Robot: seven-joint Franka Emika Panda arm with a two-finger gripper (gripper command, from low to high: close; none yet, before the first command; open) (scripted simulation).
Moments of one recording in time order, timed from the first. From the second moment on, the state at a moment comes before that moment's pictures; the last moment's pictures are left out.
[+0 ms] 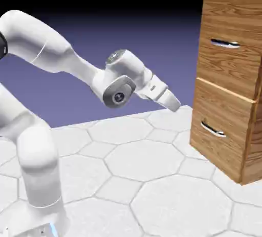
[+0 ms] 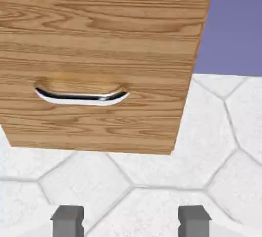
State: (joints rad) arm -0.03 -0.56 0.04 -2.79 0.00 3.05 0.71
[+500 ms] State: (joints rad) arm -0.56 -0.49 0.59 -2.57 0.04 3.23 0.33
